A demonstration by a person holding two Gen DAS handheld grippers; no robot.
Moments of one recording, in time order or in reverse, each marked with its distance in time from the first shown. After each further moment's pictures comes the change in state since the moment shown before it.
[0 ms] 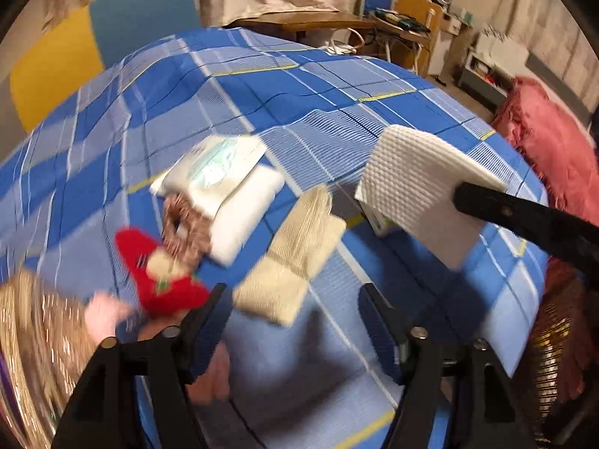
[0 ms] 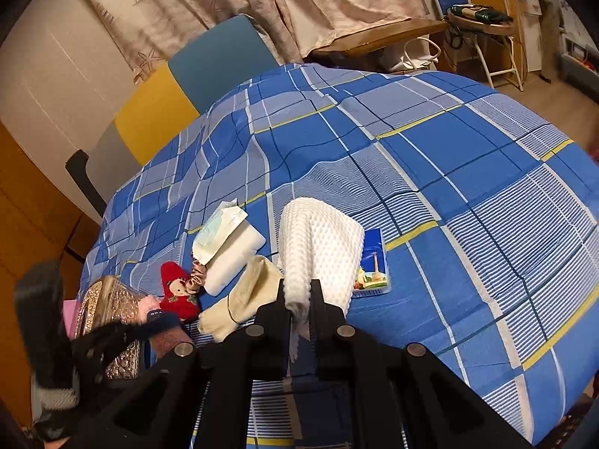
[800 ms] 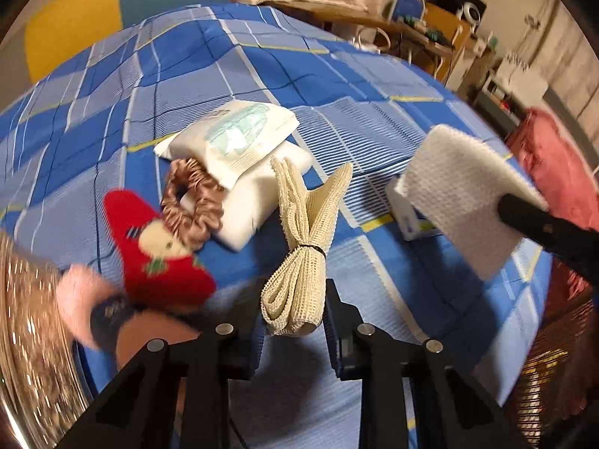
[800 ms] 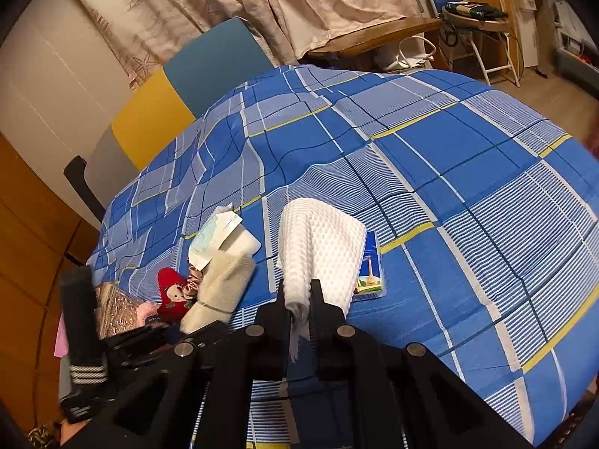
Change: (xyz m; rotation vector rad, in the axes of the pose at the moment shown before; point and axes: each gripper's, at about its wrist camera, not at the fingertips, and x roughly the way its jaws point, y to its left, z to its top) left arm 0.009 0.029 -0.019 -0.189 0.004 -0.068; right arm 0.003 -0.004 0.002 0.015 -0.005 -0.001
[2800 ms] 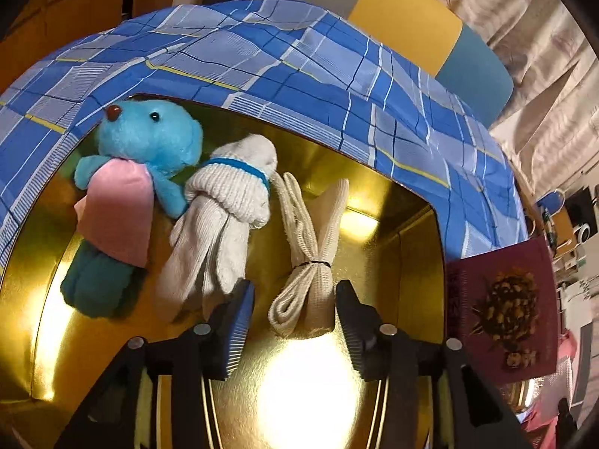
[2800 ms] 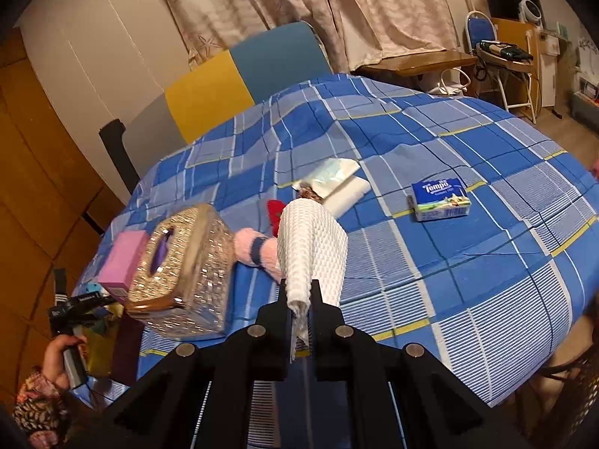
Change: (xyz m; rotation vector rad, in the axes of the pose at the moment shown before) left arm -0.164 0.417 -0.181 -0.753 -0.173 0.157; right arm -0.075 0.146 -0.114 -0.136 -0.063 0.023
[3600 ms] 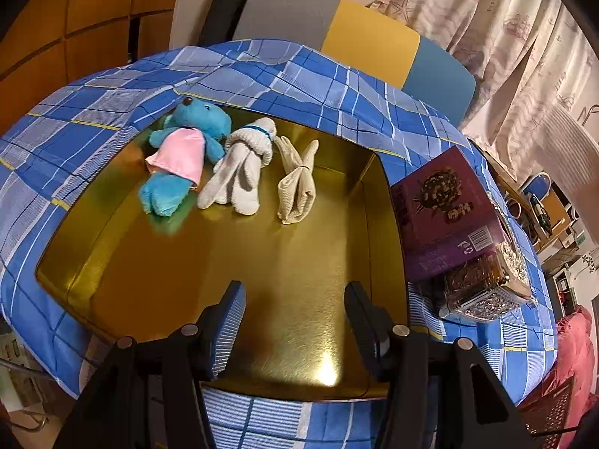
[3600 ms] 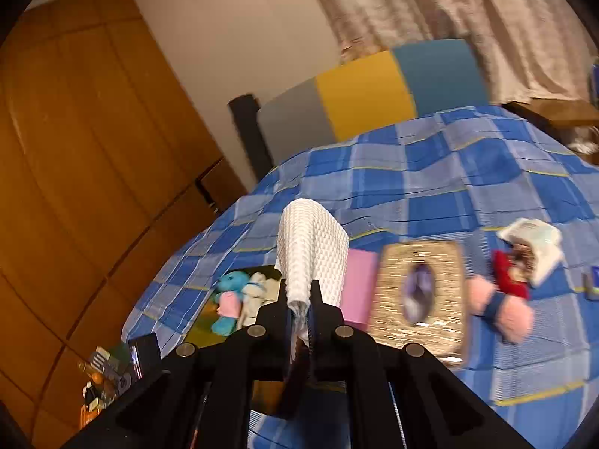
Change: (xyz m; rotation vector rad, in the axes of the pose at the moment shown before) left arm -0.087 0.001 -0.106 0.094 -0.152 0.012; right arm 0.020 0.244 0.008 -0.259 0.022 0.389
